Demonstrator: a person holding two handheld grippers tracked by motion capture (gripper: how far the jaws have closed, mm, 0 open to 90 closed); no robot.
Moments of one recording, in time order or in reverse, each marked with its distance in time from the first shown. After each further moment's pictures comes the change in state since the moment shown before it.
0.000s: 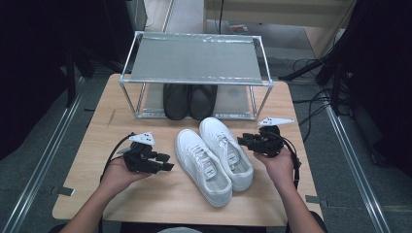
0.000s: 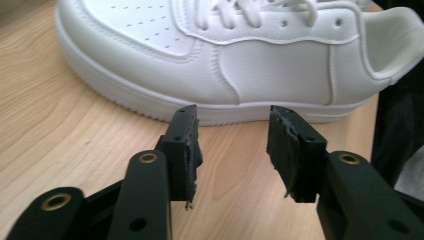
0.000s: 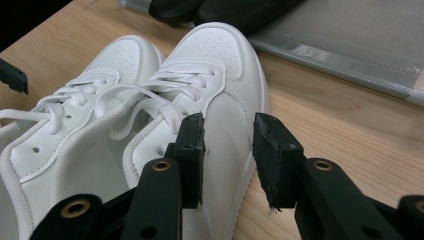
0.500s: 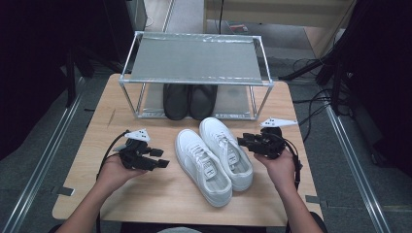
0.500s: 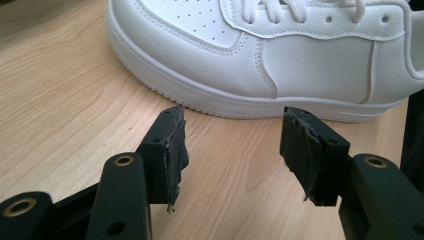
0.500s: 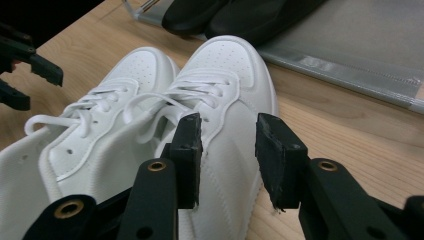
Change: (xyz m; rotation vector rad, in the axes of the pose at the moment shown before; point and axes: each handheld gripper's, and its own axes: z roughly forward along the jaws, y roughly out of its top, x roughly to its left) left arm 0.015 -0.004 -0.006 -0.004 0.047 -0.033; right arm 0.009 0.000 -0.010 -0.038 0.016 -0.005
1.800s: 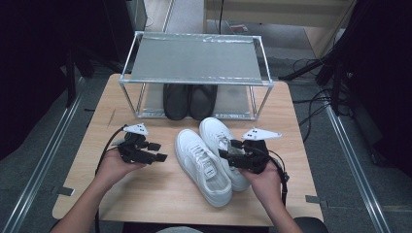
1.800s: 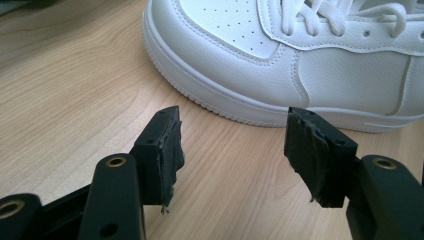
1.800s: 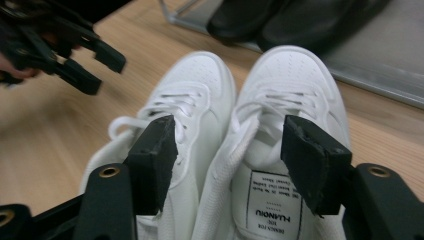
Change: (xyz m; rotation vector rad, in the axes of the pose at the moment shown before) left arm 0.019 0.007 0.000 -0.006 0.020 -0.021; right arm 0.071 -0.005 0.006 -0.026 -0.024 -0.060
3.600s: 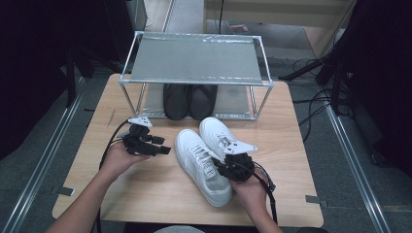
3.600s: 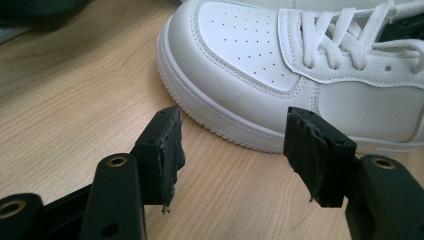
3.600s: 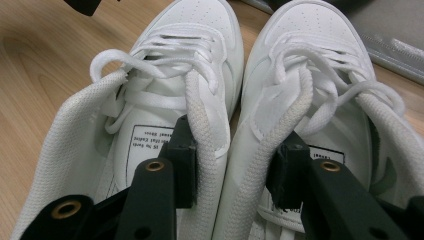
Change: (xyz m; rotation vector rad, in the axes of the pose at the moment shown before) left arm 0.015 0.017 0.011 -0.010 -0.024 -0.017; right arm 0.032 -0.024 0.029 0.103 -0.132 -0.129
